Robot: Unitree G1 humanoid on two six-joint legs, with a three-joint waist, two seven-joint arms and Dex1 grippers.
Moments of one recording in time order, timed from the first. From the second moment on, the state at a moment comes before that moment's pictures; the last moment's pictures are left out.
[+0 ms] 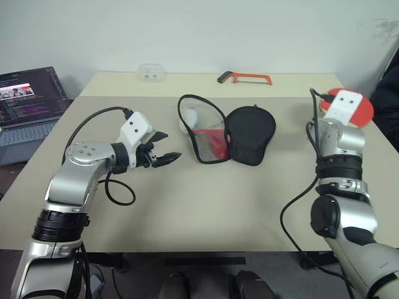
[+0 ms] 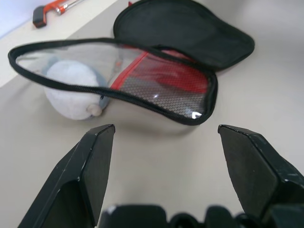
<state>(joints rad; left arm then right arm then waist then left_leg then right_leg) -0.59 0.76 0.02 -0.06 -0.26 0.56 -0.93 -1.12 -0.22 -0.39 0.46 0.14 0.88 -0.65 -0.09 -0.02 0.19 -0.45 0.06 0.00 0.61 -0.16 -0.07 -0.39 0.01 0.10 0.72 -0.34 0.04</state>
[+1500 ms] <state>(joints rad) -0.53 0.76 0.02 -0.15 -0.28 0.62 -0.89 -1.13 0.12 -0.35 0.47 0.11 0.99 -0.61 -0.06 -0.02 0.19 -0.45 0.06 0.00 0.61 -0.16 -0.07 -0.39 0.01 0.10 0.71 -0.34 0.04</state>
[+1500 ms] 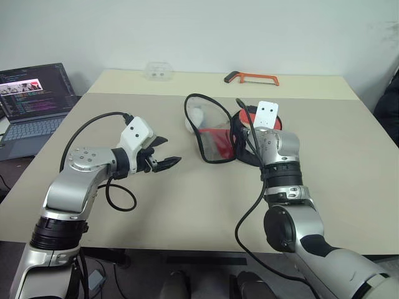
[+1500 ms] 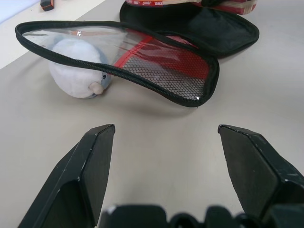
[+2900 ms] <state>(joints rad) -0.79 0.67 -0.13 0.36 -0.16 0.42 -0.98 -0.59 -0.82 -0.25 0.04 0.43 0.77 0.84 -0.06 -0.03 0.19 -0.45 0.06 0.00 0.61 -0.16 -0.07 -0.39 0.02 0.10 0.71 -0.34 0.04</state>
